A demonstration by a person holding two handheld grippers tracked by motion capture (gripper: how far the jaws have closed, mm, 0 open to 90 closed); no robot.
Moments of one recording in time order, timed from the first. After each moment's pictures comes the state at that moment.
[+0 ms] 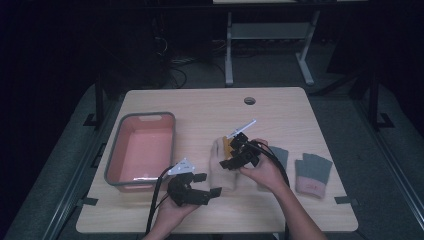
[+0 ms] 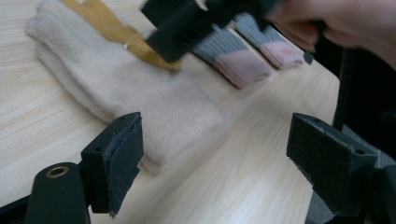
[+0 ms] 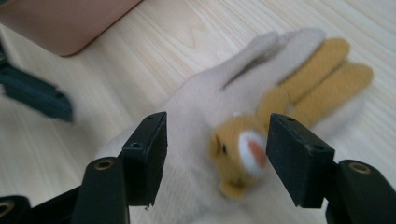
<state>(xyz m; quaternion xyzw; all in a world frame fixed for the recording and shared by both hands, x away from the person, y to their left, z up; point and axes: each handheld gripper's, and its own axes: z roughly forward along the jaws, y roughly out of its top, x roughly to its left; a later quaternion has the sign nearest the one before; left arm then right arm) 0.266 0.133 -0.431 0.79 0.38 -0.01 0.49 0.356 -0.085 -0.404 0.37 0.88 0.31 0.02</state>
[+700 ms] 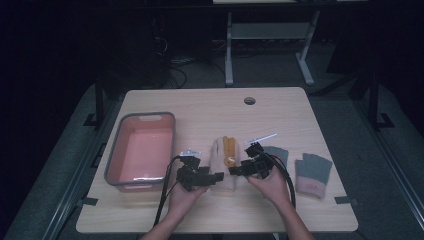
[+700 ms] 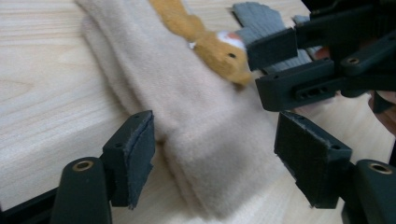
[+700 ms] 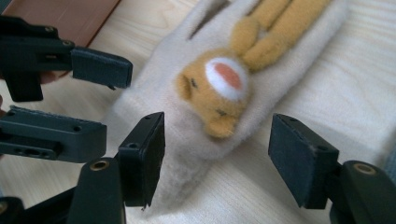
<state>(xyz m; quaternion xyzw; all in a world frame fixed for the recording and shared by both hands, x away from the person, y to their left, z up) 0.307 0.116 -0.448 0.76 0.48 -0.02 0.43 0.339 -0.120 -0.437 0.48 0.80 0.35 -0.03</state>
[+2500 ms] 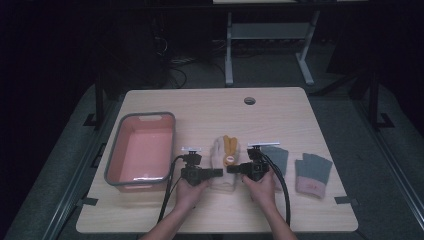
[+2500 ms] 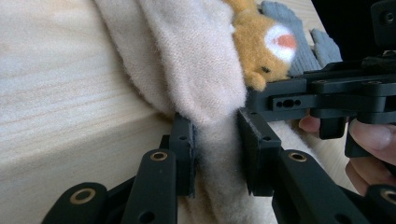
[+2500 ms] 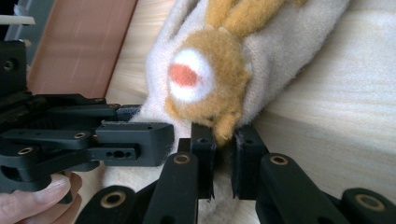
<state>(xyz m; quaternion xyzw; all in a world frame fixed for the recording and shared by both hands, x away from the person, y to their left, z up) 0.328 0.112 -0.471 0.72 0.54 -0.09 0.43 0.344 -0.117 -0.475 0.58 0.69 0.41 -0.13</state>
